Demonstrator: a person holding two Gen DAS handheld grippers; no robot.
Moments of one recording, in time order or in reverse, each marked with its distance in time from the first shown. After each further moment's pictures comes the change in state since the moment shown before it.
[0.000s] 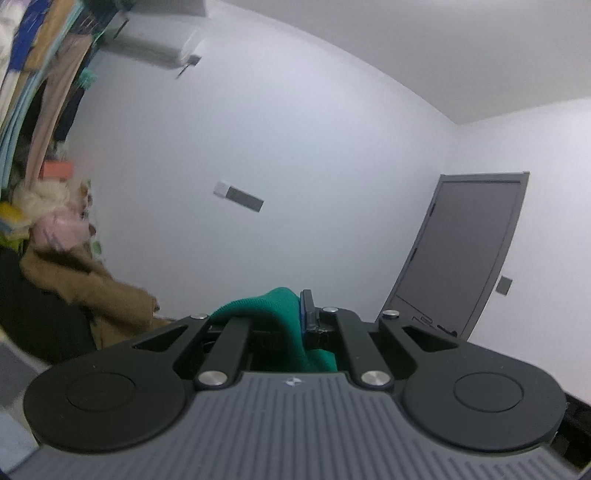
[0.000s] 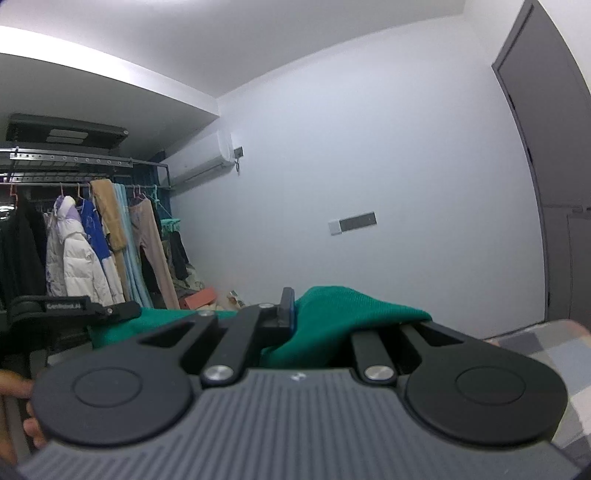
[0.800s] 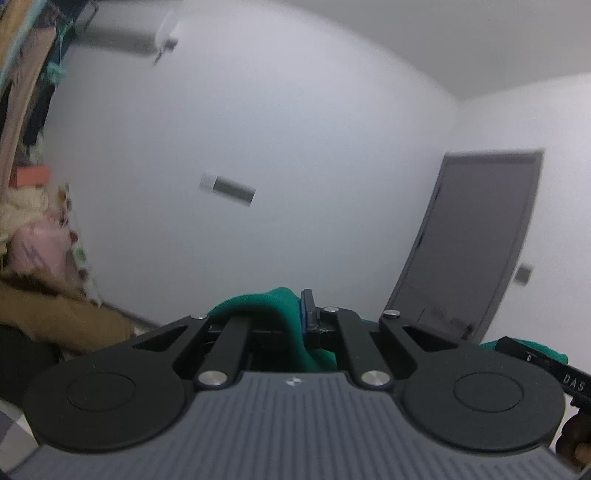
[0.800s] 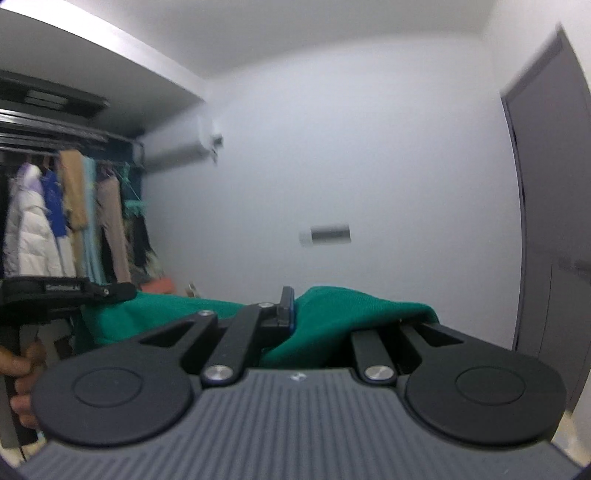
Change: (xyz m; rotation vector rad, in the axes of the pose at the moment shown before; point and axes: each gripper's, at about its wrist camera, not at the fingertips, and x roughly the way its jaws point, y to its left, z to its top) left arm 0.201 -0.009 0.039 0.051 0.072 -0.008; right arm 0.140 -0.050 0.049 -0.122 0.054 -0.102
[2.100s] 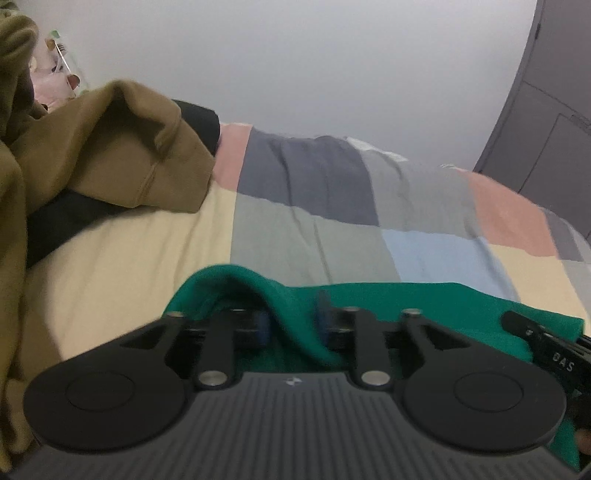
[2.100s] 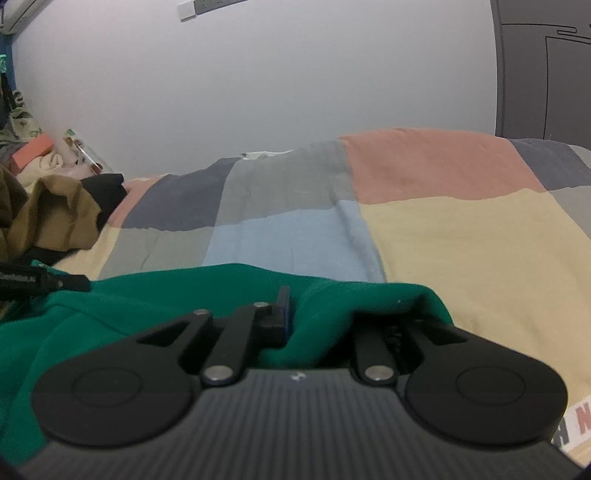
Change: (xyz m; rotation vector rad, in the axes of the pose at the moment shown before) left arm 0.488 0.205 -0.379 0.089 0.571 0.210; right arm 0.427 -0.172 -0.455 0.150 0.505 -0.221
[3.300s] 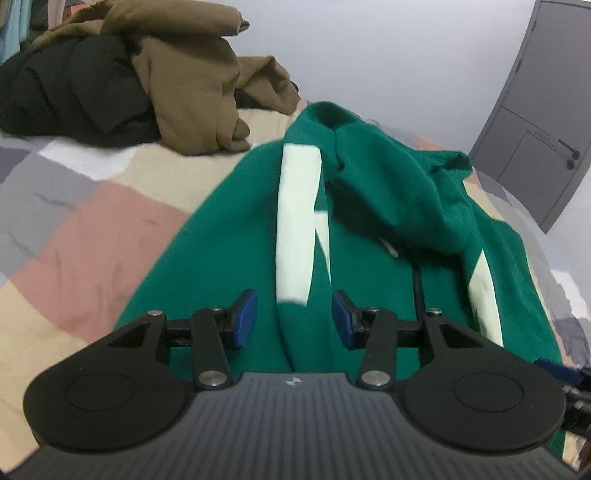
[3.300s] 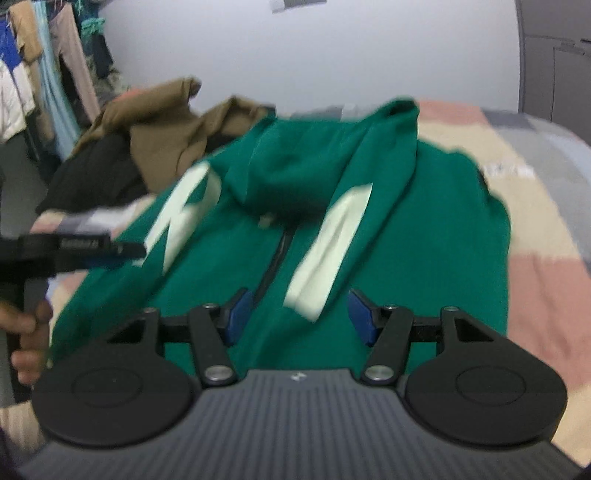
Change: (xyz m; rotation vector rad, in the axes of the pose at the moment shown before) left arm -0.349 0.048 -0.295 -0.117 -0.062 -0.017; right arm -0.357 0.066 -0.209 -0.117 0.096 0.150
